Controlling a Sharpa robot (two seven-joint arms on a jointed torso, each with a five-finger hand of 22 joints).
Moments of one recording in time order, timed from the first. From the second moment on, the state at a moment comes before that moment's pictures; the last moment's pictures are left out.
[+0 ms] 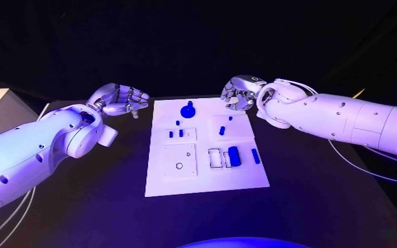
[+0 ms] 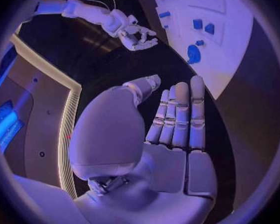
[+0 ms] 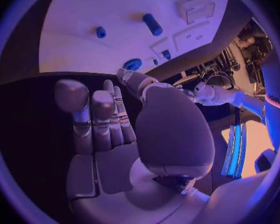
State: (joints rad) left arm 1.09 -0.78 0.19 1.32 -0.66 -0.16 0.10; left_hand 1.37 -0.25 0.58 0.08 0.17 0.86 0.19 0.22 0.34 0.93 0.13 0.44 0.14 0.97 0.06 1.16 0.45 0.17 0.93 0.15 0.93 0.66; right arm 1.26 -0.80 -0.10 1.25 -1.44 -0.34 0.01; right_hand 1.33 -0.29 0.54 0.04 0.22 1.00 0.14 0.23 0.22 1.22 0.07 0.07 0.07 1.47 -0.02 0.96 1.04 0.13 1.45 0.07 0.95 0.87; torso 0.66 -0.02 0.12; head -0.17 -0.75
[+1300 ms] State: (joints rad) left arm 0.96 -0.93 0.28 1.53 -0.38 -0.22 0.21; left_hand 1.38 -0.24 0.56 0.10 0.17 0.88 0.20 0.22 0.34 0.93 0.13 0.45 0.14 0.97 0.06 1.15 0.44 0.17 0.95 0.15 0.89 0.63; right arm 1.19 -0.77 -0.11 1.24 -1.67 -0.20 -0.17; right_hand 1.34 -0.28 0.51 0.07 0.21 1.01 0.14 0.22 0.23 1.18 0.07 0.07 0.07 1.46 -0.02 1.25 1.22 0.10 1.46 0.08 1.15 1.10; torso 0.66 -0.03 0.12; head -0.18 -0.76
